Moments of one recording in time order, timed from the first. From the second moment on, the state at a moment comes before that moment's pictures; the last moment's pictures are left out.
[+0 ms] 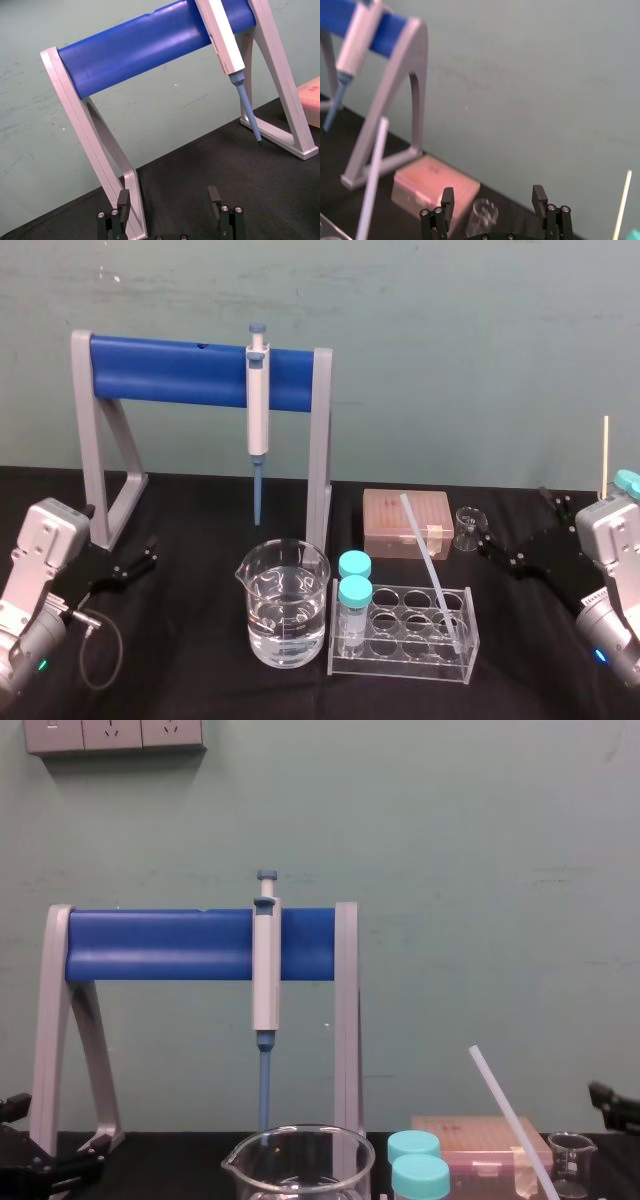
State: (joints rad) left arm -0.20 0.60 0.45 -1.41 -0.25 -0.12 0.03; right arm 0.19 0.58 -0.43 -1.45 0.23 -0.20 -0.02
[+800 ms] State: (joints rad) left arm -0.20 0.60 0.45 -1.41 -0.25 -0.12 0.03; right arm 0.21 0.55 -0.44 -1.48 0.38 -0.30 0.27
